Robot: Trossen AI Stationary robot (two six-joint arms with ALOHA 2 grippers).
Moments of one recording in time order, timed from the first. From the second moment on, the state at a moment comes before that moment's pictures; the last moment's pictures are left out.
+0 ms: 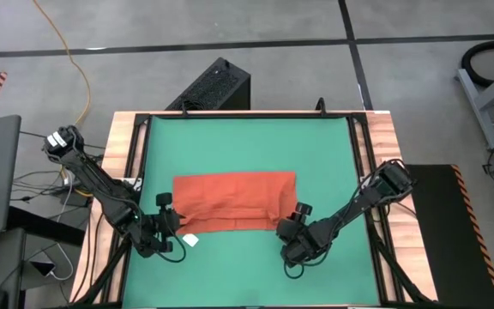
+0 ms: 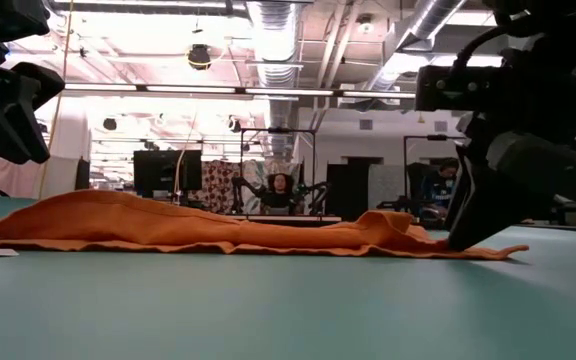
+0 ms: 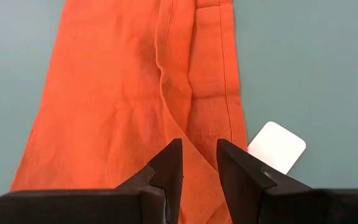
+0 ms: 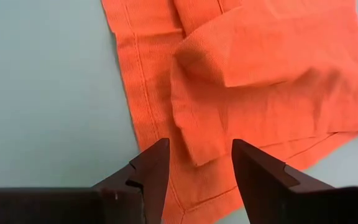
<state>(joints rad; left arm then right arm) -0.81 1.15 0.58 -0.52 -0.64 -0.66 0.57 1.85 1.09 -0.70 0.63 0.81</state>
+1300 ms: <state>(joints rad) -0.81 1.15 0.58 -0.53 -0.49 -0.67 0.58 1.85 1.15 -0.94 0.55 0.91</state>
